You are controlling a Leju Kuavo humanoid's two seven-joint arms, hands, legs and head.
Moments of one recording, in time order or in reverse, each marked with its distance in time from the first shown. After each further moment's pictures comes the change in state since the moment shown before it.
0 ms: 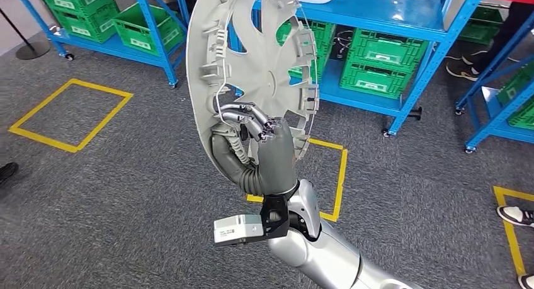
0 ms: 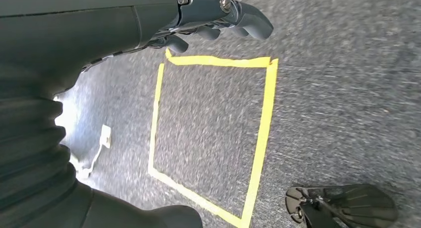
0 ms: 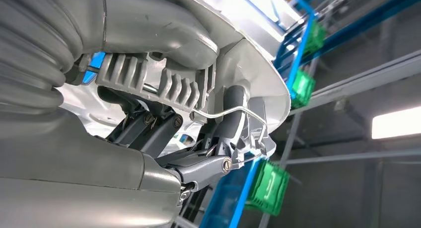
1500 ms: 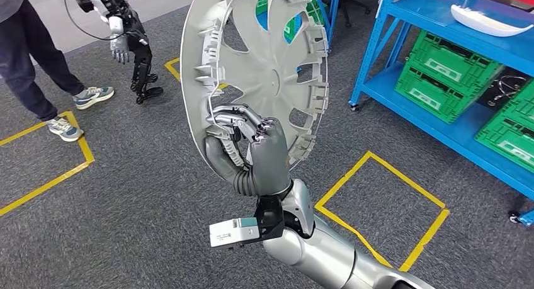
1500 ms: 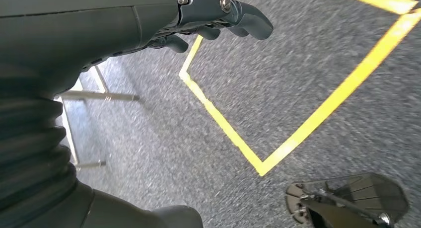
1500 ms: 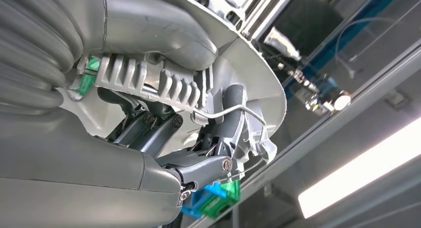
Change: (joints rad) left arm 0.032 -0.007 0.000 0.001 -0.013 0.013 -0.006; right arm -0.039 -0.014 0.052 0.034 -0.051 -0.057 -0.020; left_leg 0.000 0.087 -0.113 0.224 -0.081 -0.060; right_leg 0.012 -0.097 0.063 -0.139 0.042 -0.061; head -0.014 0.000
